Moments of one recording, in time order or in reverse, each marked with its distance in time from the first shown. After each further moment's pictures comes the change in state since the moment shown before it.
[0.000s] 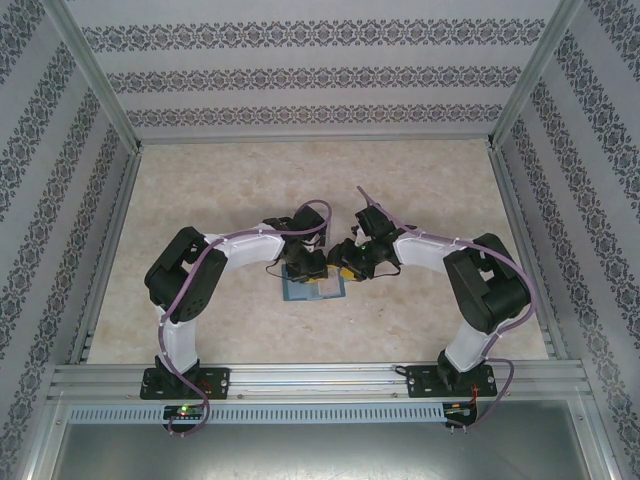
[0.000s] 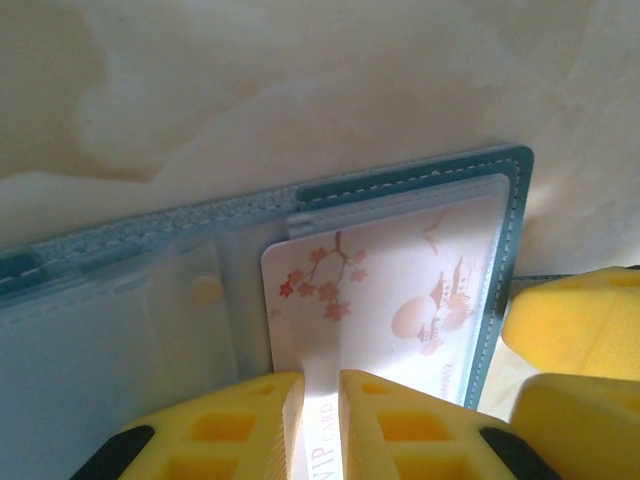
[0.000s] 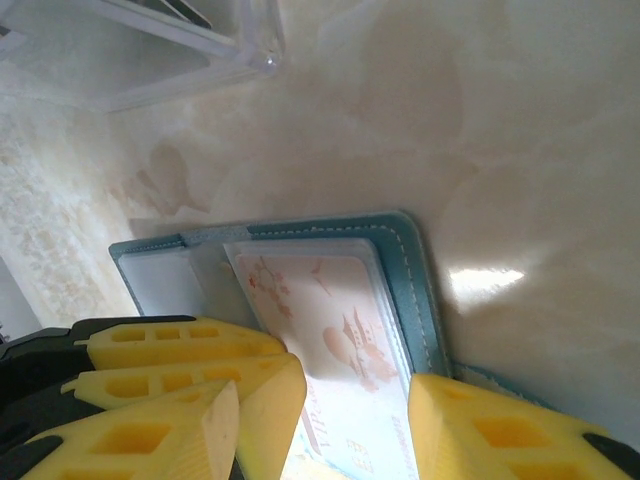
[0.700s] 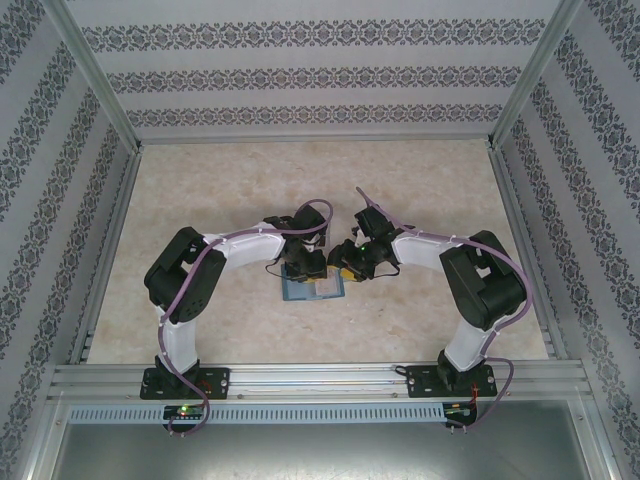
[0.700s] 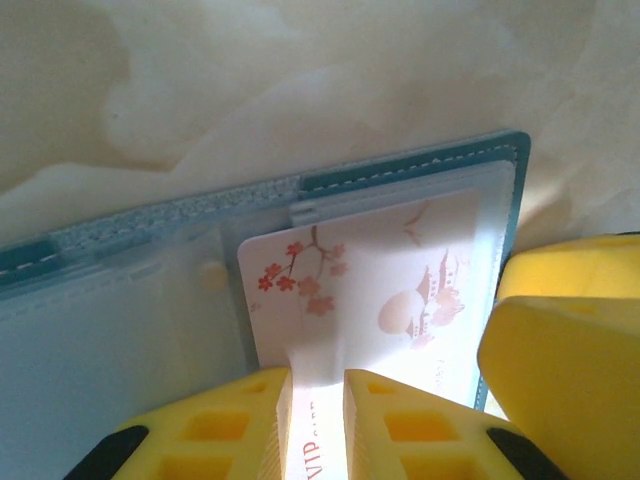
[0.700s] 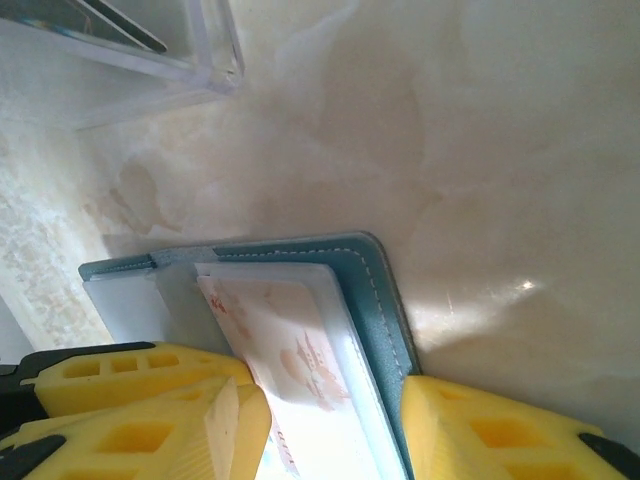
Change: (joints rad) left arm -0.005 -0.005 0.022 -0.055 -0.027 0.039; right arm -0.006 0.022 0.001 -0.001 0.027 -0.004
